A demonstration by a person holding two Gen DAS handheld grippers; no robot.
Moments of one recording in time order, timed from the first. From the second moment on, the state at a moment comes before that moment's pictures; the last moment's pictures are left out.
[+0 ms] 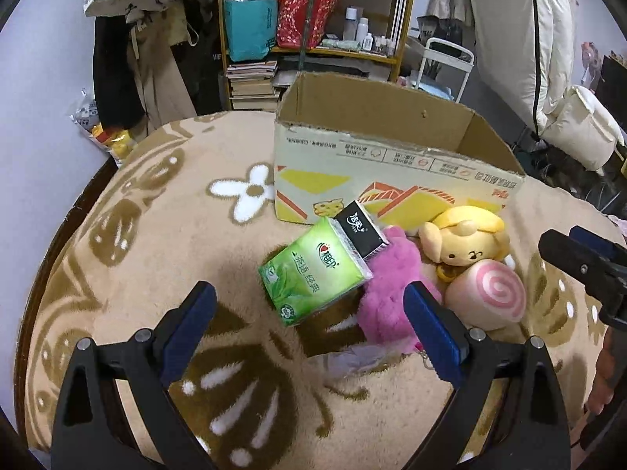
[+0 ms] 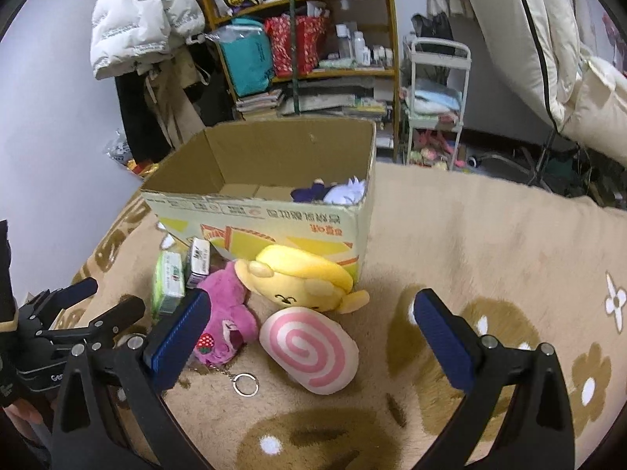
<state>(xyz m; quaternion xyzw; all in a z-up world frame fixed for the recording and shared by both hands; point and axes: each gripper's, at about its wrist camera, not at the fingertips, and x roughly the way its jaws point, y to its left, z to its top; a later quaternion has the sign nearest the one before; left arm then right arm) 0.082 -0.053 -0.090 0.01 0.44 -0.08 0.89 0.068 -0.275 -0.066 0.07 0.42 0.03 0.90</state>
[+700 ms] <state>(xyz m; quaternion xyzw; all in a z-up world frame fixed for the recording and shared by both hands) 0.093 -0.071 -0.130 0.03 0.51 -0.10 0.85 0.095 -0.262 -0.121 0.07 0.53 0.03 0.85</state>
